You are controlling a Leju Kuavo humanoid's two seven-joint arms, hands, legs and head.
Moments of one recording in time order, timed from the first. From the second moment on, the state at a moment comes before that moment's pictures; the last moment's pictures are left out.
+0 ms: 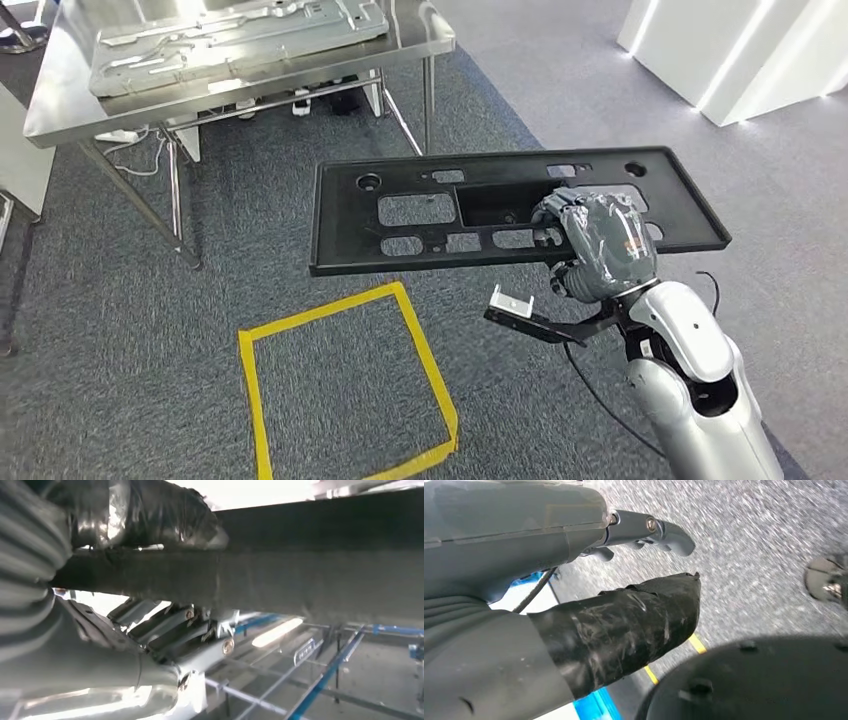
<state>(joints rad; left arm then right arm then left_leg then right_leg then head) -0.01 0.04 -1.20 0.02 1.09 0.10 -0.04 -0.46 -0.25 0.51 -1.86 0.95 0.08 -0.16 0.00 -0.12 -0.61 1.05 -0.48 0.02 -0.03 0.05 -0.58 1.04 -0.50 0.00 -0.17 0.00</state>
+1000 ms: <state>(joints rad) 0.00 0.05 -1.20 0.02 1.16 0.08 -0.07 -0.49 -0.22 0.52 -1.81 0.95 0.09 -0.16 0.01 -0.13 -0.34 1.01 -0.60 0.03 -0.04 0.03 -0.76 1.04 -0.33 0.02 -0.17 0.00</state>
